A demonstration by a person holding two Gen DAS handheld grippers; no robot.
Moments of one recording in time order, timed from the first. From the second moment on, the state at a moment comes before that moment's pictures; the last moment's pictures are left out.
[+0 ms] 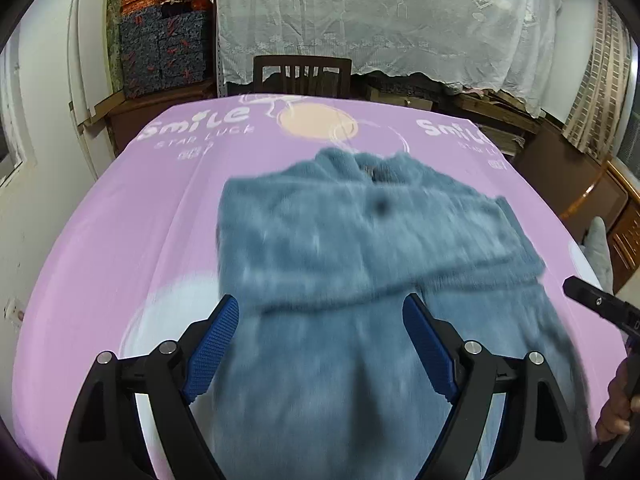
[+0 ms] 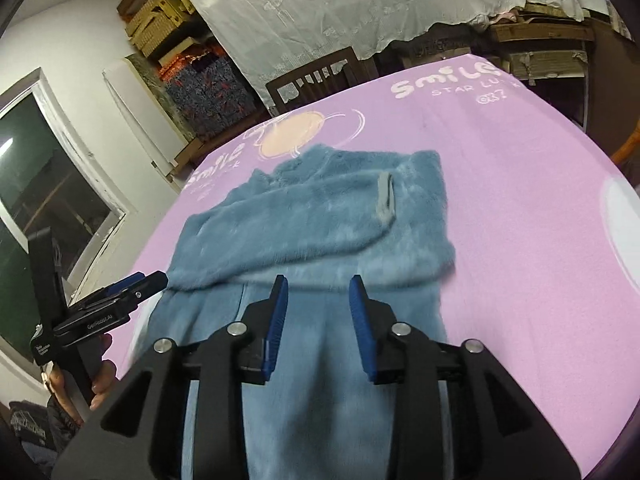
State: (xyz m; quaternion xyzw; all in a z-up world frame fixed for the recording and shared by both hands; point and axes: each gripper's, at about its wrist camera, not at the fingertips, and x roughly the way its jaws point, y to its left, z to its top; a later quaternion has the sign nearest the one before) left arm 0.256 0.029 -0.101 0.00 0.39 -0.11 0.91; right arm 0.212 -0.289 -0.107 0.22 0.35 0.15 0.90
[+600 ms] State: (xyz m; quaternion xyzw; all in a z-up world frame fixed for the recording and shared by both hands) left arm 0.190 0.091 -0.098 -0.06 0.40 -0.13 0.90; right arm 0.125 -0.332 -0.105 0.24 0.35 0.13 0.89
